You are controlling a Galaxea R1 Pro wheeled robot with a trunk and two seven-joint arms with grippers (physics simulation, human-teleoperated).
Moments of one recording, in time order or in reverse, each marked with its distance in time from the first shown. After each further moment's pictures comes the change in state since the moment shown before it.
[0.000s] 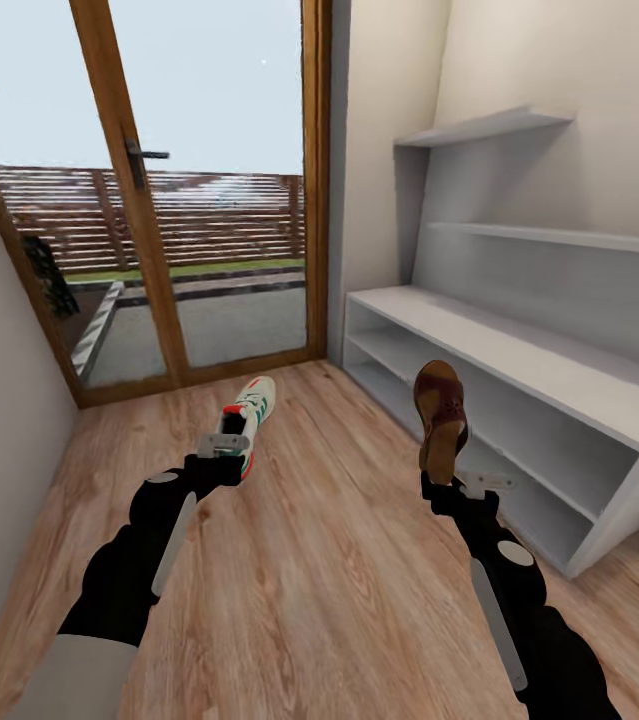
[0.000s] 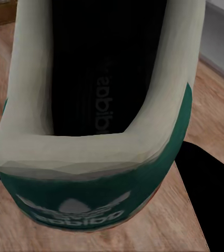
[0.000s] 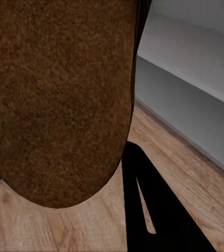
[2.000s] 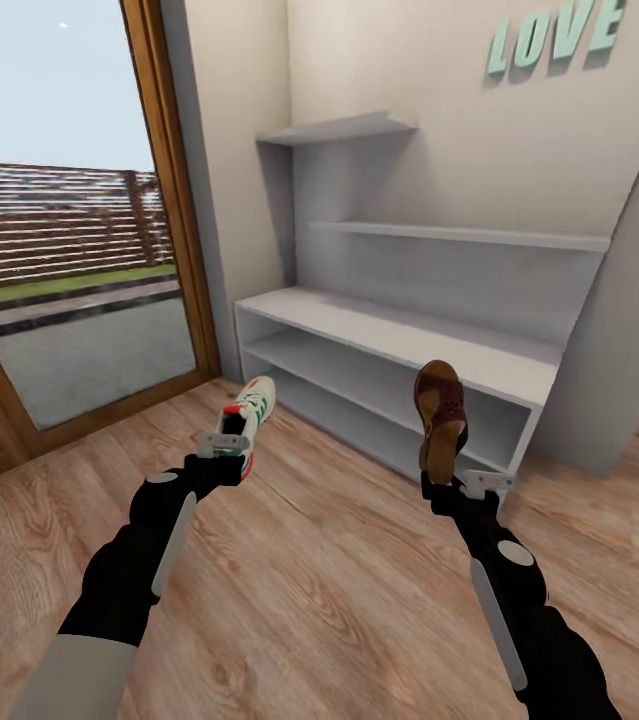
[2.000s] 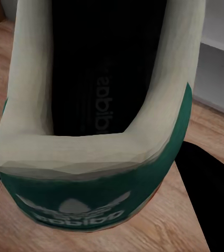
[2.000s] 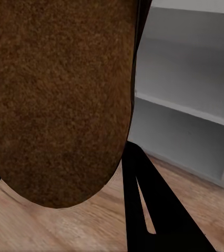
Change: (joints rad) left arm 0.000 0.000 0.000 0.000 0.000 0.001 0.000; right arm 0.000 0.000 0.000 0.000 0.000 0.000 0.001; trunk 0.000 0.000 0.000
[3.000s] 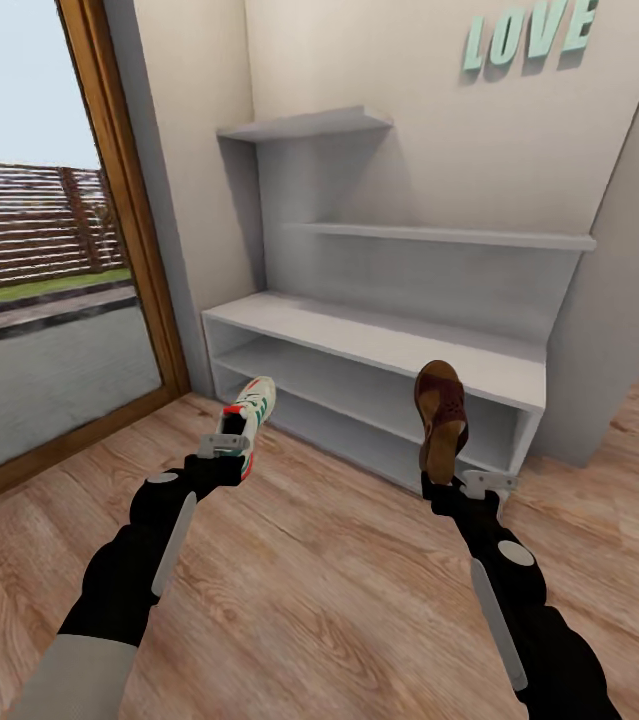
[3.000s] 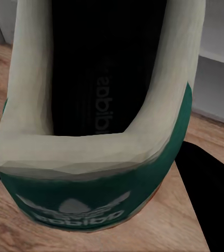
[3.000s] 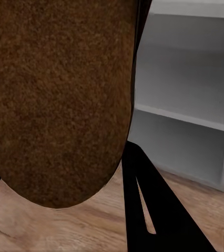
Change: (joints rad) left arm 0.000 0.000 0.000 0.001 0.000 0.000 0.000; right arm 0.000 0.000 -0.001 0.000 -0.001 0.000 0.000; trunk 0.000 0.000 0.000
